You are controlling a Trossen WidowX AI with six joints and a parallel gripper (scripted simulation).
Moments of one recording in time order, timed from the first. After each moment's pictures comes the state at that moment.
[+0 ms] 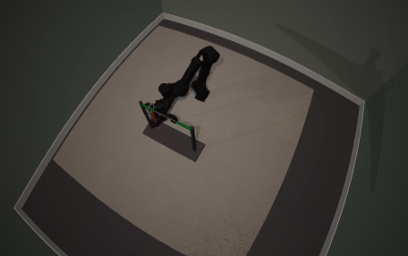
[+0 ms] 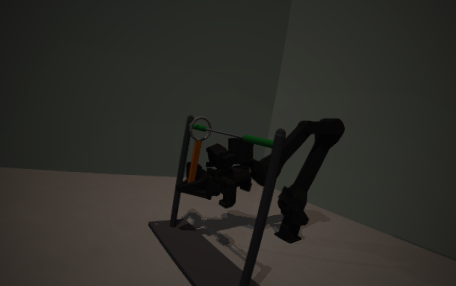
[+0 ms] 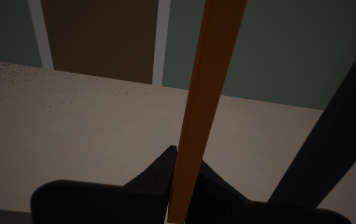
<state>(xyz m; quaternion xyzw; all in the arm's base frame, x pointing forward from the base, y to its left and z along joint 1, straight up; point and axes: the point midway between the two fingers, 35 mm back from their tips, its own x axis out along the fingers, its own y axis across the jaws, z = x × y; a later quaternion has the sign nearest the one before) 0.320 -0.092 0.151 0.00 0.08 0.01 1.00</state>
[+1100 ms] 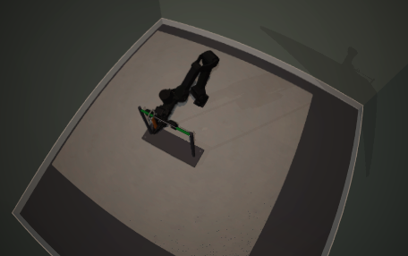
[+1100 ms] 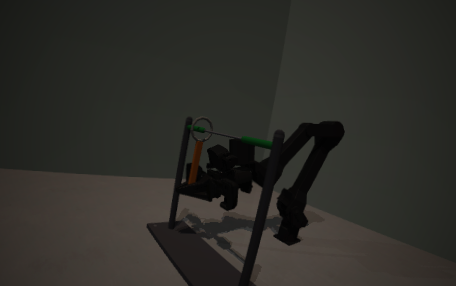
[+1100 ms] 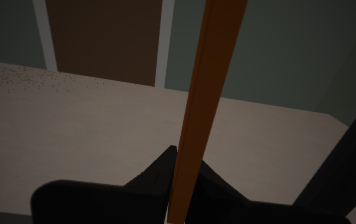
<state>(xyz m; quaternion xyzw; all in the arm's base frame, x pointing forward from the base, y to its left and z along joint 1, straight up) 0.322 -0.081 0.154 -0.01 0.08 0.01 1.00</state>
